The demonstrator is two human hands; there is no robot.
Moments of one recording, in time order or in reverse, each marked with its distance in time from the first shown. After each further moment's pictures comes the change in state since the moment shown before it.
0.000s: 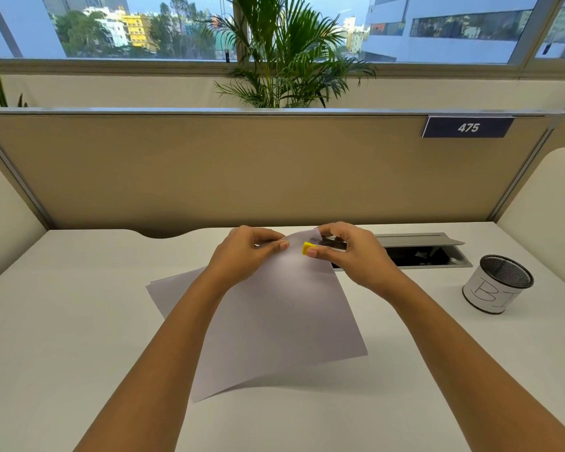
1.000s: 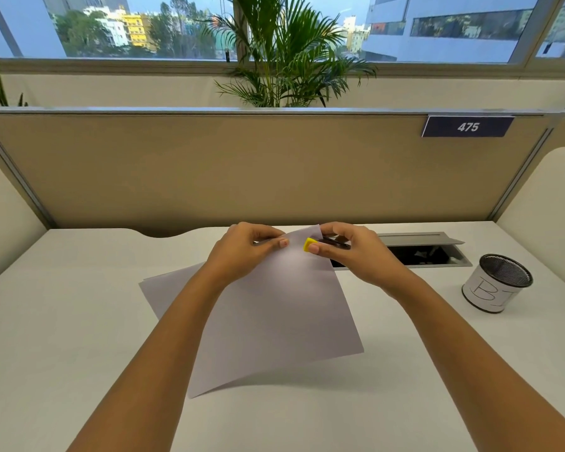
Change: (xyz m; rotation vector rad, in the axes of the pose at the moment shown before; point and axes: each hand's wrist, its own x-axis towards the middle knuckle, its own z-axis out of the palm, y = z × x) left_hand -0.003 0.009 -0.005 -0.001 0.003 0.004; right_hand -0.002 -0.003 -0.009 0.101 -0.094 -0.030
